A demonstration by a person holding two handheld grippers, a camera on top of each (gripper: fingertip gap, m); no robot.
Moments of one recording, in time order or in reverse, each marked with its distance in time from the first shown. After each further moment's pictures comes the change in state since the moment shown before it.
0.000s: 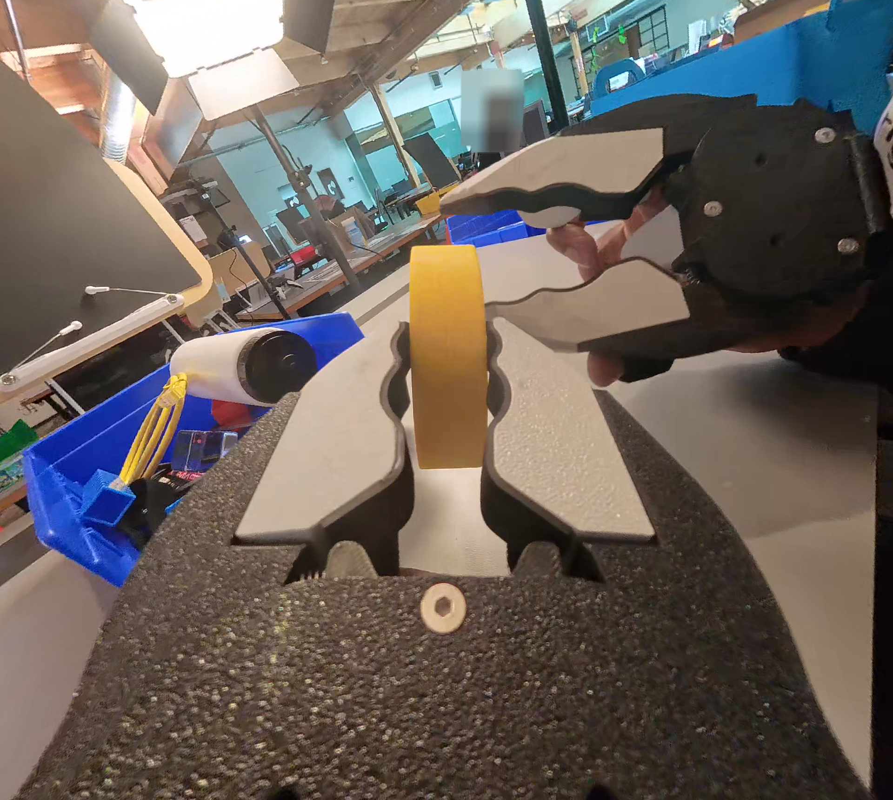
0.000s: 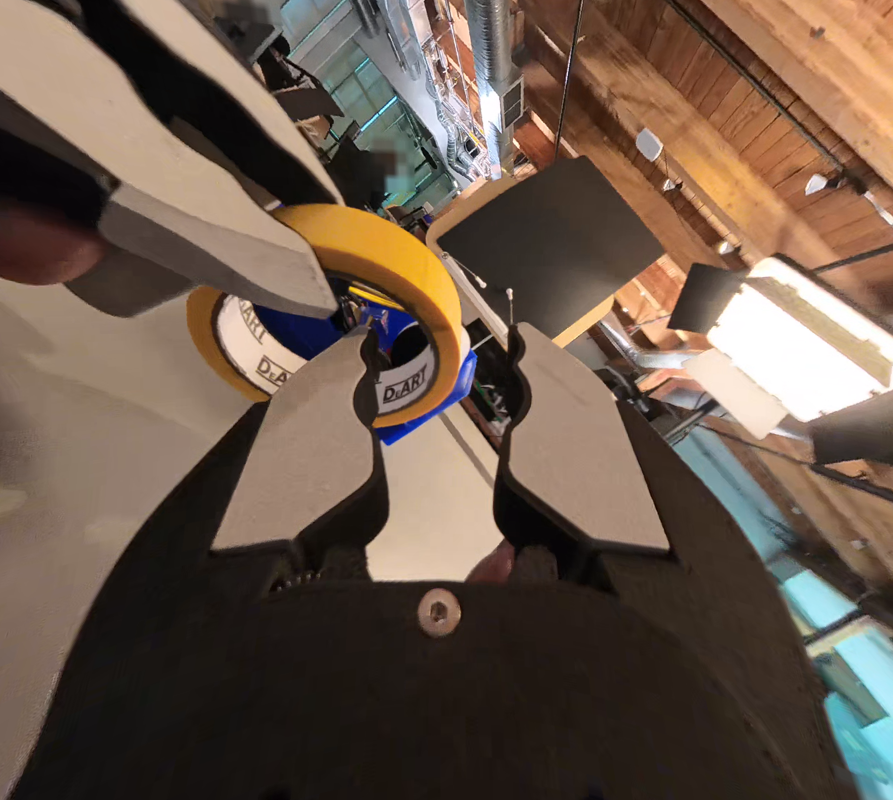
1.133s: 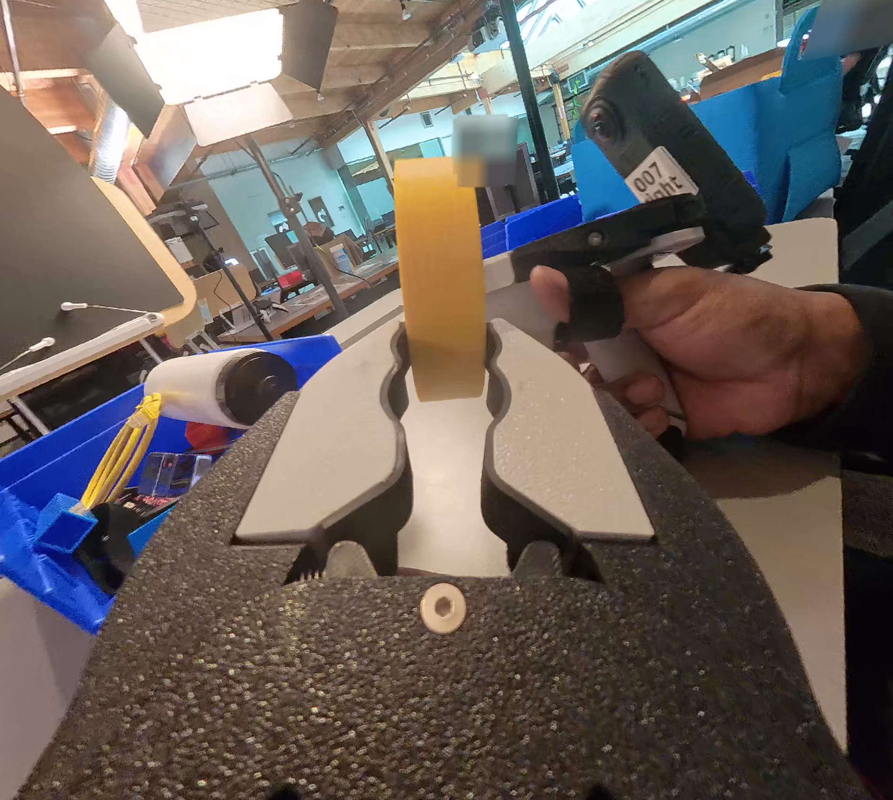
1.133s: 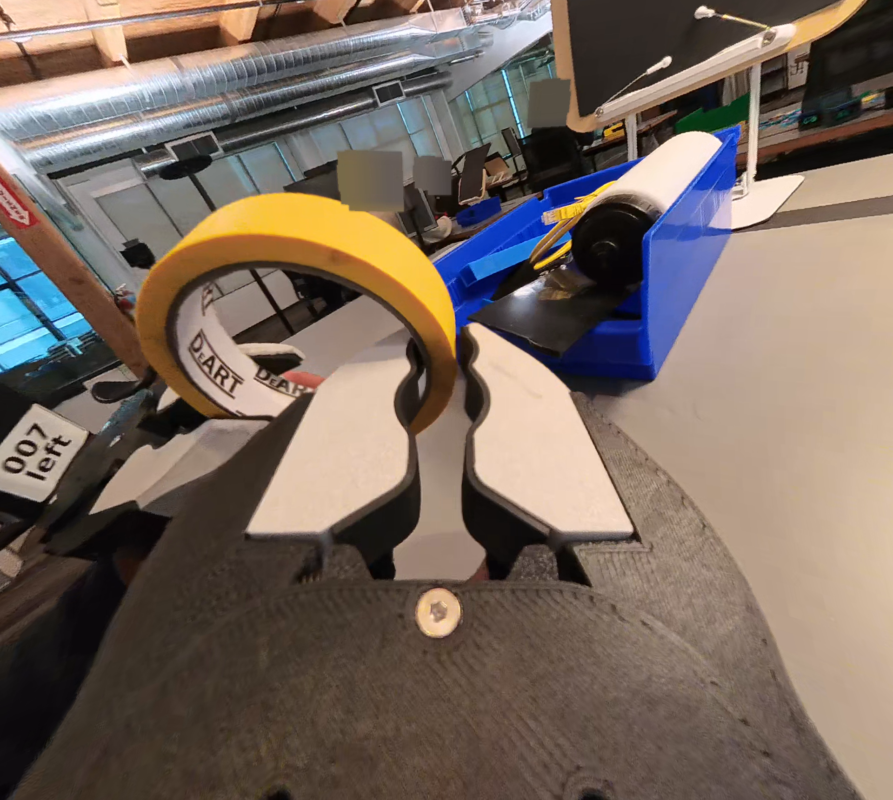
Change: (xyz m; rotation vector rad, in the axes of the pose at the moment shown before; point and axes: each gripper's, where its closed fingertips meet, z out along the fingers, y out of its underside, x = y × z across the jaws) left arm 0.006 -0.010 0.001 0.075 0.019 -0.042; right arm -0.004 0.029 0.013 -0.032 -0.259 1.354
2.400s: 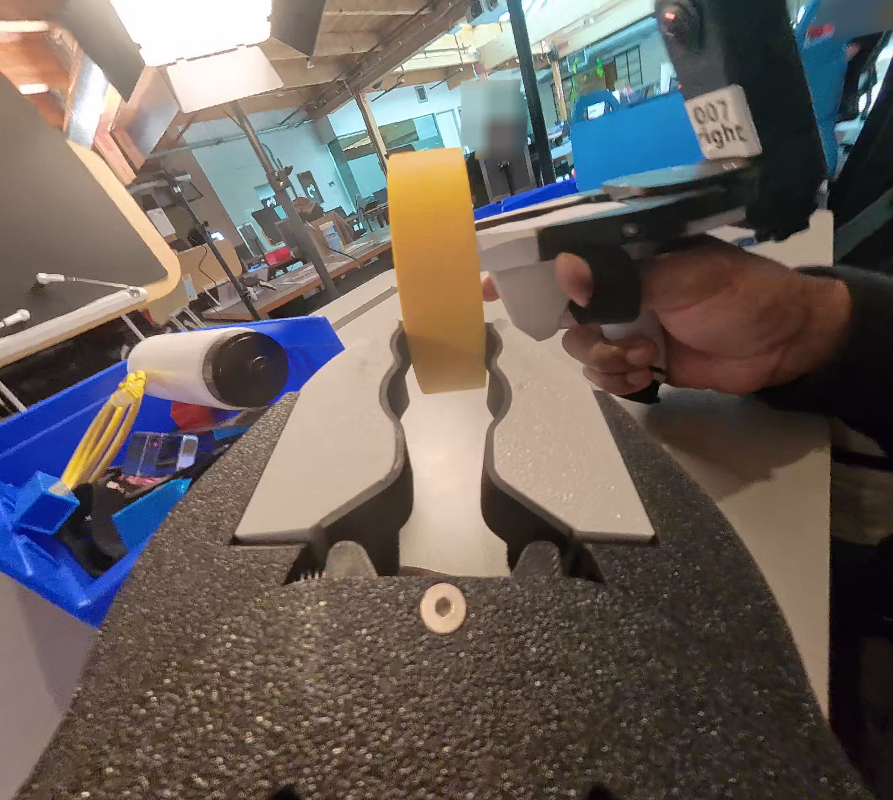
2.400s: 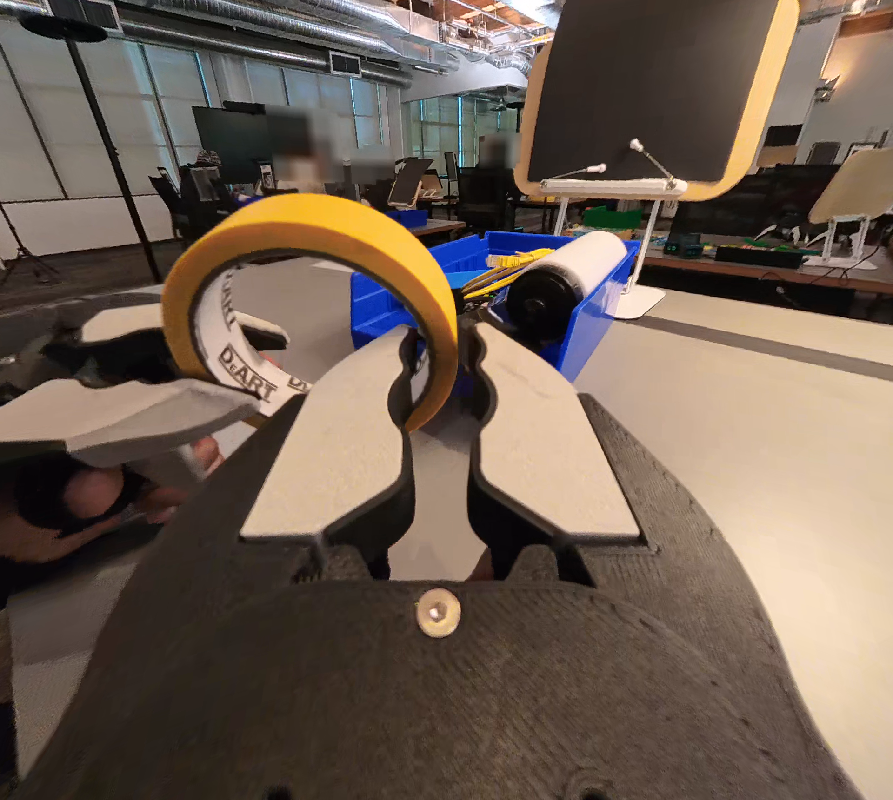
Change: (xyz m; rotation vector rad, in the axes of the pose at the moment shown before) left arm -0.001 0.007 0.002 -0.046 0.012 -0.039; right arm 0.000 -0.016 -0.012 0.017 0.106 -0.390
